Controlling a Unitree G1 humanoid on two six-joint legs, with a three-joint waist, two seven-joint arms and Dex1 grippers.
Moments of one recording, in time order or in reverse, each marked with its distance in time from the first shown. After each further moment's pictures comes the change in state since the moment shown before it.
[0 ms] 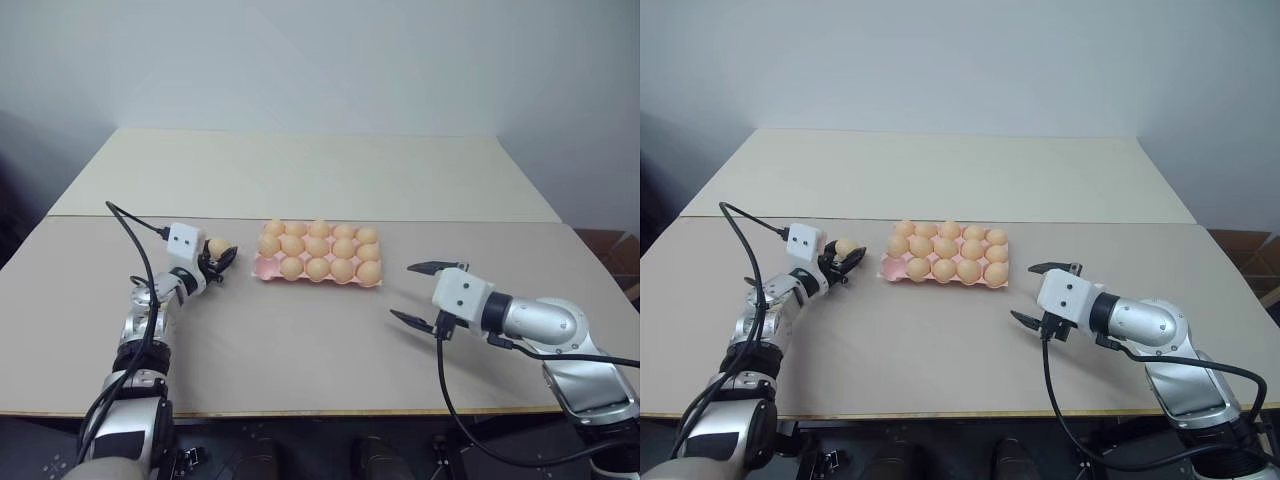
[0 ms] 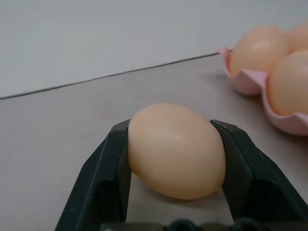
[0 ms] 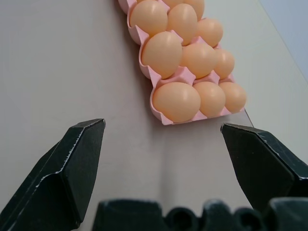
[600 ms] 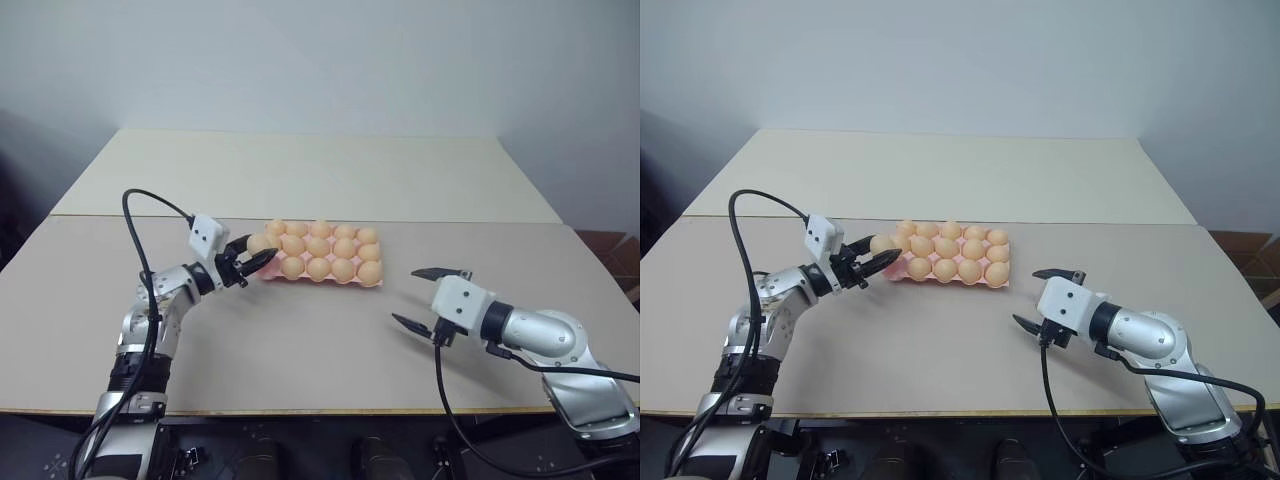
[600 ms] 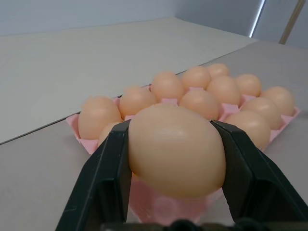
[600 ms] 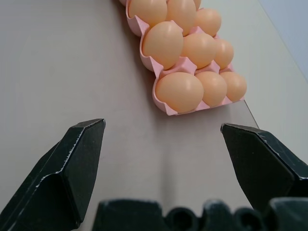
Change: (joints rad) left arm 0.052 0.014 -0.081 -0.301 -0.120 0.203 -0.213; right arm 0.071 0.019 -0.005 -0.049 -0.035 0.015 -0.062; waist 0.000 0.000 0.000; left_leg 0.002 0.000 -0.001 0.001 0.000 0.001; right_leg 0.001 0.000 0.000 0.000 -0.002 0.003
